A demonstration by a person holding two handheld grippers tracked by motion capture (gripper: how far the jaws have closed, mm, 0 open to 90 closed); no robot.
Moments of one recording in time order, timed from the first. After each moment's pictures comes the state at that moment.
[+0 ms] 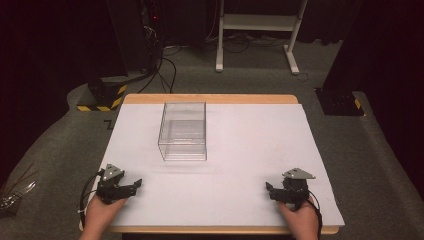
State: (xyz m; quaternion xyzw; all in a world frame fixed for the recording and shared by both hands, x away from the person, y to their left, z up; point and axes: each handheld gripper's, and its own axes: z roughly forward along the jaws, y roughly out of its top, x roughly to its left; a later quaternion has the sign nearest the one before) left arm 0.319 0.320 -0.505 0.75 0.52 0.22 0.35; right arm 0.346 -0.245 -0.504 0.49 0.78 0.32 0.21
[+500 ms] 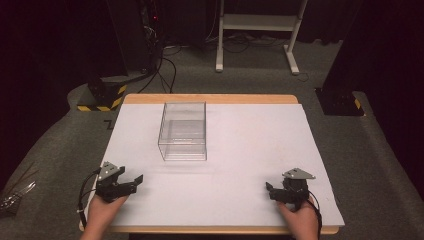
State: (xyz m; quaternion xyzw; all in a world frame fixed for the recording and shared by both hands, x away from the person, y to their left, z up) left arm 0.316 0.315 -0.490 0.73 0.51 0.23 0.39; right arm 0.346 -0.244 -0.504 0.49 0.78 0.32 0.21
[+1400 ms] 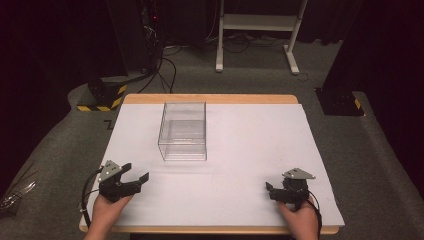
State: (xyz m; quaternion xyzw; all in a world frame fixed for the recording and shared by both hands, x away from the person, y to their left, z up) left arm 0.312 0.298 -0.475 0.72 0.48 0.23 0.45; right arm 0.346 -0.244 -0.504 0.49 0.78 0.32 0.21
